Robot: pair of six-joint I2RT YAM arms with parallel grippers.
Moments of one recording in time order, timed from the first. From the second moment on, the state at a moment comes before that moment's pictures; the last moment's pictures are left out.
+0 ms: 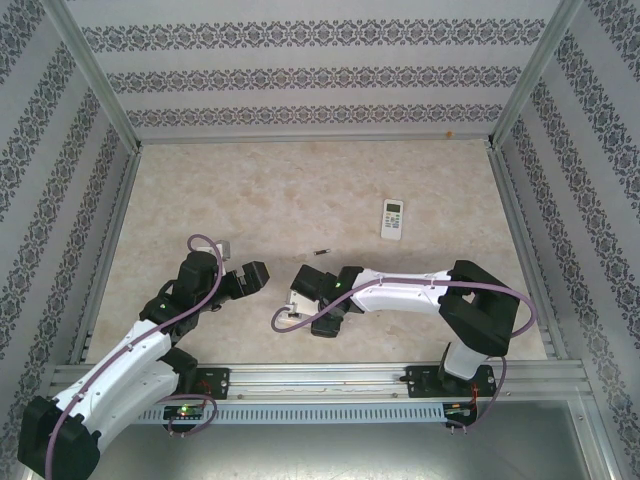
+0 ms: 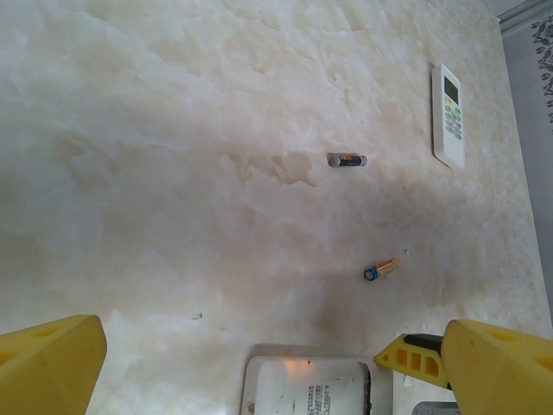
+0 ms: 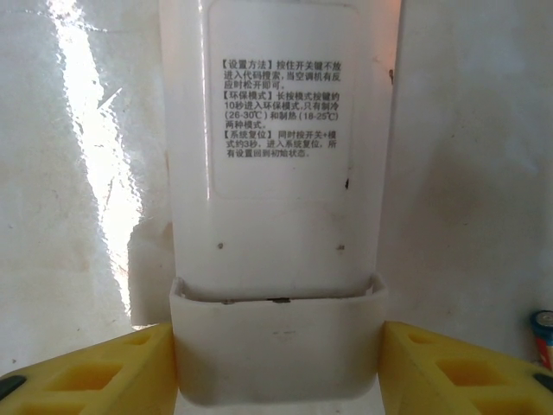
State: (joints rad) left arm -0.41 0.74 0.40 -0.30 0.18 -0.76; right arm 1.09 1.68 0.98 -0.64 0.01 -0.31
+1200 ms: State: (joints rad) left arm -0.46 1.13 0.47 -0.31 0.35 -0.70; right arm 1.06 1.35 0.72 -0.46 0.09 1.05
